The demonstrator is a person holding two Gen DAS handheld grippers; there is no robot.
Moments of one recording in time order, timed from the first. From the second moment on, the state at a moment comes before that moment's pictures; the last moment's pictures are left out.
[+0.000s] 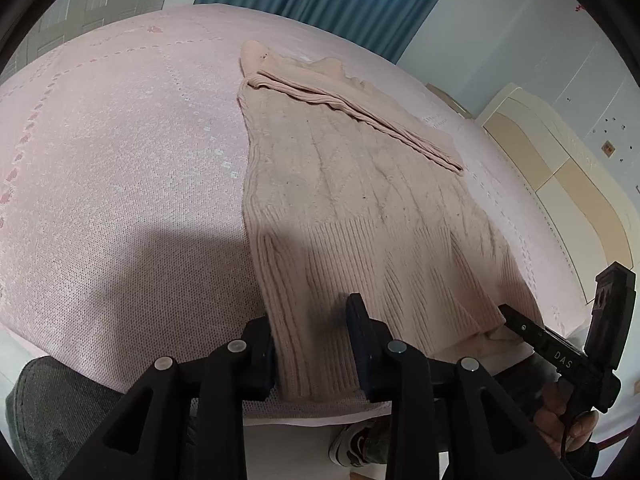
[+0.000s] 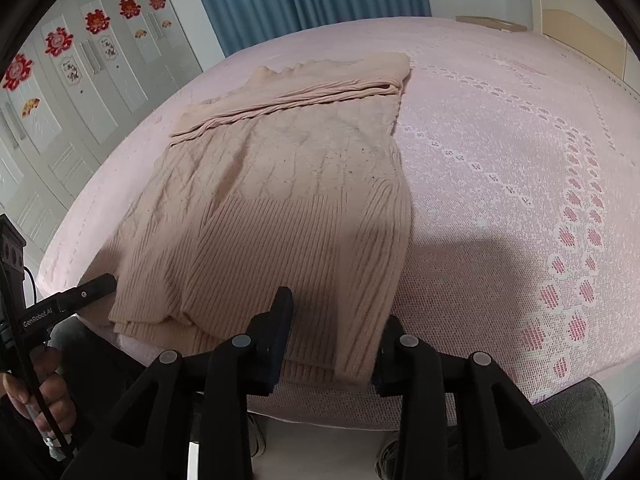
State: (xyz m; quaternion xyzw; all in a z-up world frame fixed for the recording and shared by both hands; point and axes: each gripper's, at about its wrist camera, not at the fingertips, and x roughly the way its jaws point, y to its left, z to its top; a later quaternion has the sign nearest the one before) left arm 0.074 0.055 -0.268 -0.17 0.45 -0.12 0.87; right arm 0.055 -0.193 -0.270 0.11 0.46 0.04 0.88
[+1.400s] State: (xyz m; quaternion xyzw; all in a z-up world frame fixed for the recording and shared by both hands) left arm 0.073 0.050 -0.267 -0.16 0.44 -0.12 0.87; right arm 0.053 -0.187 -0.270 0.10 0.46 0.04 0.88
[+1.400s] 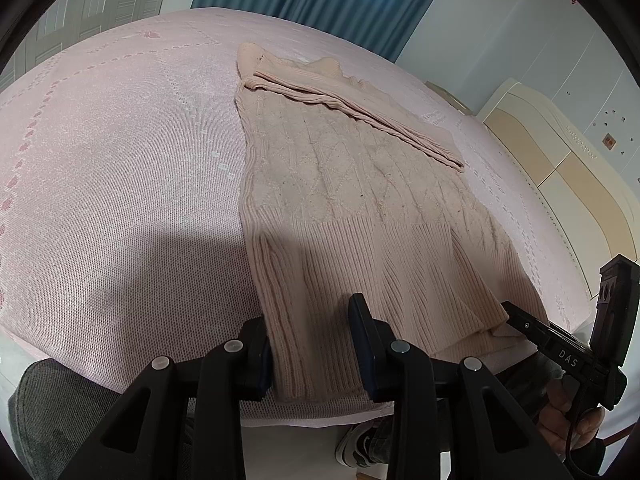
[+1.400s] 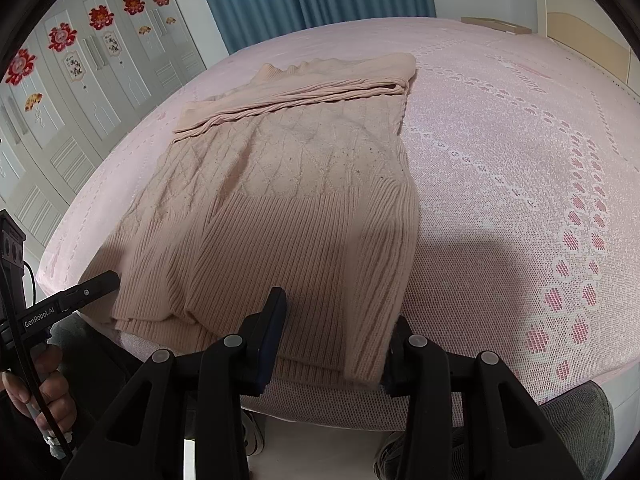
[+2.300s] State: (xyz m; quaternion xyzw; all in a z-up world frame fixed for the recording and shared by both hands) left arm 0.071 0.050 -0.266 -0.16 0.44 -0.11 0.88; right arm 0.053 -0.186 -0.270 0.10 0.46 0.04 0.88
